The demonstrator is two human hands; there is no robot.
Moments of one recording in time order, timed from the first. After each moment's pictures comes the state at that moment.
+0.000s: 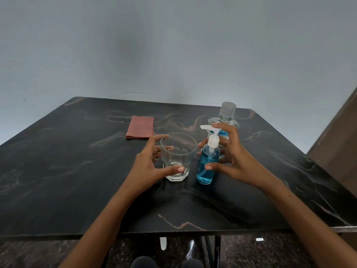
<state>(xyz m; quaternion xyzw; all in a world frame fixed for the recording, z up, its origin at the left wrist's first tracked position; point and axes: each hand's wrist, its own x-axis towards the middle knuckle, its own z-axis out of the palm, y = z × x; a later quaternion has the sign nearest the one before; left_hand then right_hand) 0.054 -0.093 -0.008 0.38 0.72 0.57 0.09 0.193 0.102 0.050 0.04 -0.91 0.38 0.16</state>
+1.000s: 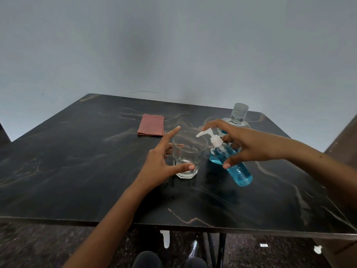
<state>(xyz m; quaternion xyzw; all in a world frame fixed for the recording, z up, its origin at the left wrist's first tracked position) 0.061 -0.095 -0.007 0.39 0.73 0.56 0.05 0.172 0.111 0.104 0.05 -0.98 0.20 -0.05</state>
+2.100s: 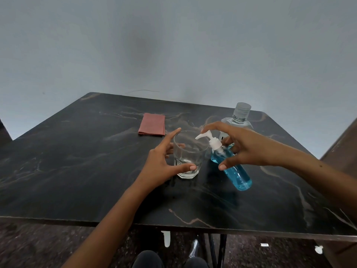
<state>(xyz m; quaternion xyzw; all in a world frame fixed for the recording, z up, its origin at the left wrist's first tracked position) 0.059 -0.094 -0.009 0.39 0.73 0.56 0.05 0.172 0.100 0.097 0.03 -0.98 0.21 0.00</state>
